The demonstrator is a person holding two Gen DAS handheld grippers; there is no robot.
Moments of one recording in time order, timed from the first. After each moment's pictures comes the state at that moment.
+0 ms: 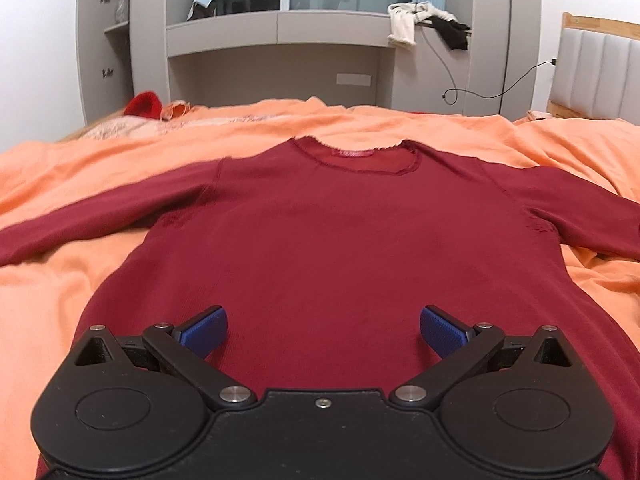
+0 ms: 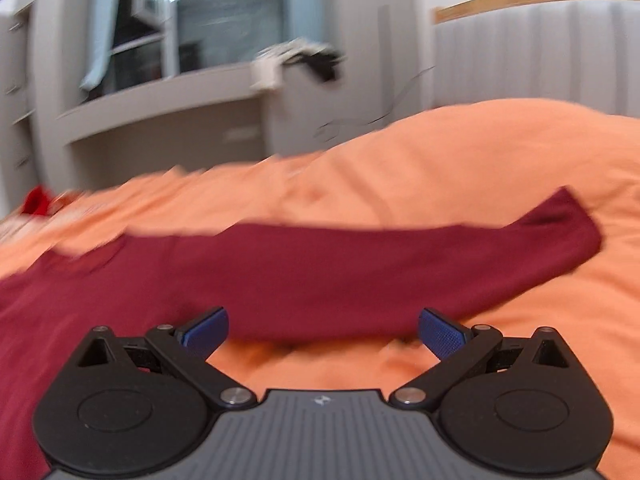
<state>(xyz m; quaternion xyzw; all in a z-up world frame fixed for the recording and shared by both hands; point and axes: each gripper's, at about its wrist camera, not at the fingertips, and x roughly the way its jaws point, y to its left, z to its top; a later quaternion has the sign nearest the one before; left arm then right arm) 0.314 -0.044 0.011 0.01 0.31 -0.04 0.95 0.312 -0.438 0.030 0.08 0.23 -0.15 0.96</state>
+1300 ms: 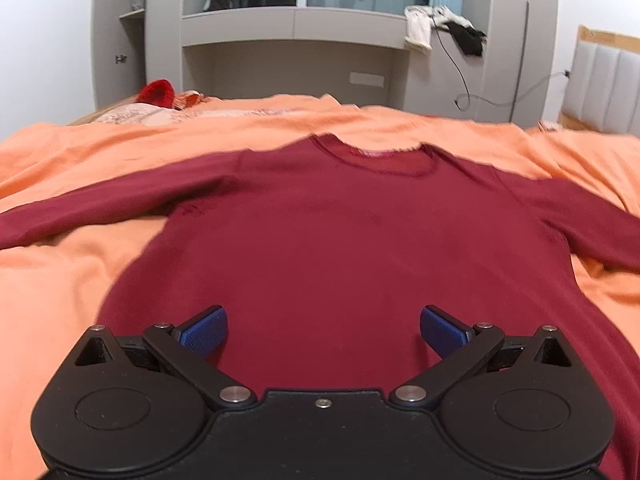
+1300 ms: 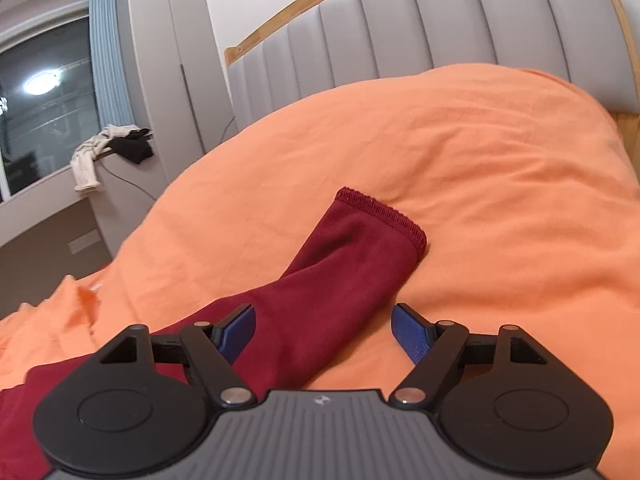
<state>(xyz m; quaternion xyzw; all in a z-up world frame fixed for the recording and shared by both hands) 0.314 -0.026 0.009 -0.02 0.30 -0.02 0.95 0.327 -0.574 -0.005 0.21 0.14 -0.37 0.89</state>
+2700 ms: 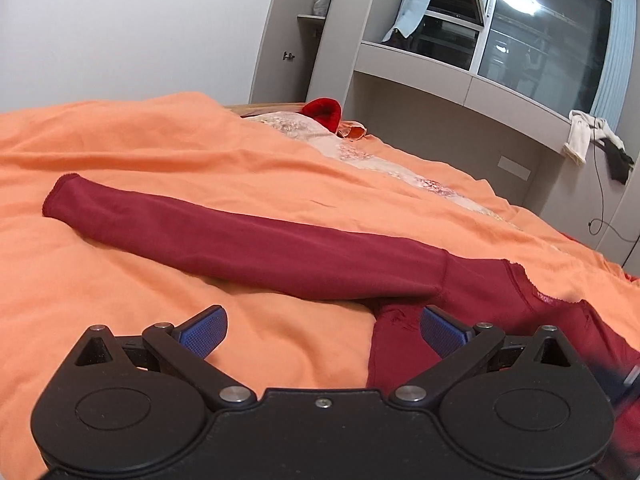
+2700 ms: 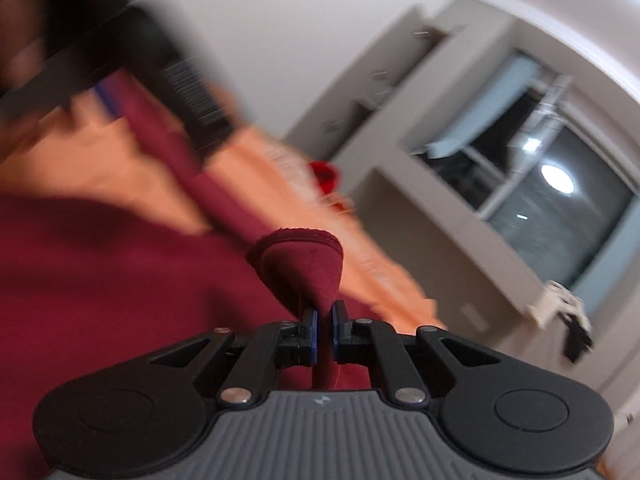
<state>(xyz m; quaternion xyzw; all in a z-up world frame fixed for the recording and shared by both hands) 0.333 0.110 0.058 -0.16 0.25 0.18 0.94 0.354 -0.148 0.011 -0.39 0.07 0.23 0.89</state>
